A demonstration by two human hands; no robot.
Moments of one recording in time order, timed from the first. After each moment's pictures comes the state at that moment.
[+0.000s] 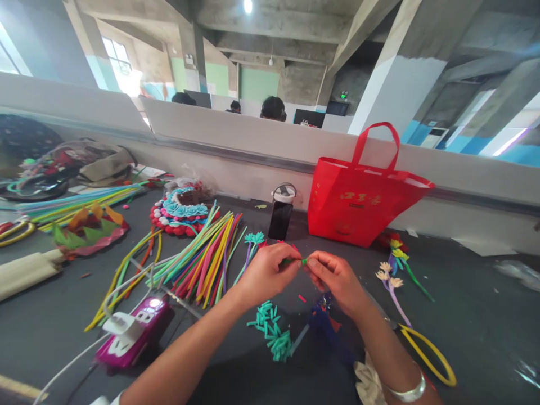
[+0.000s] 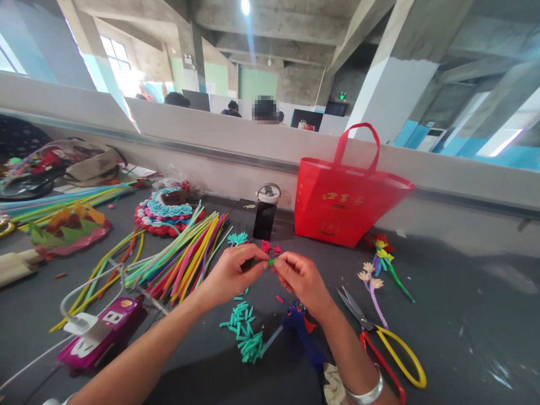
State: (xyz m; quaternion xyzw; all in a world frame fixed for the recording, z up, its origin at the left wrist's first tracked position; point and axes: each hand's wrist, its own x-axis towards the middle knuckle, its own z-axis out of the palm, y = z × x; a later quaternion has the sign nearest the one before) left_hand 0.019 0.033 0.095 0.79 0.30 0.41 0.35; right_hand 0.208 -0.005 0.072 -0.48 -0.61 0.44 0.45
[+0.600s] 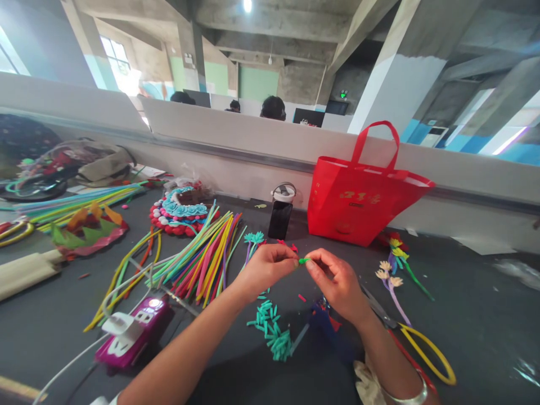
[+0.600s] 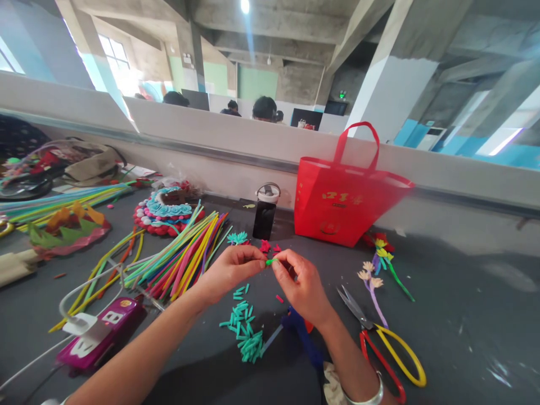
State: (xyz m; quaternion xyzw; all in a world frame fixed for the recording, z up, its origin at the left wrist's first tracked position) left_hand 0.019 0.034 0.097 0.61 0.35 0.34 0.62; right_hand 0.199 -0.016 0.085 -0.51 -0.72 0.18 0.43
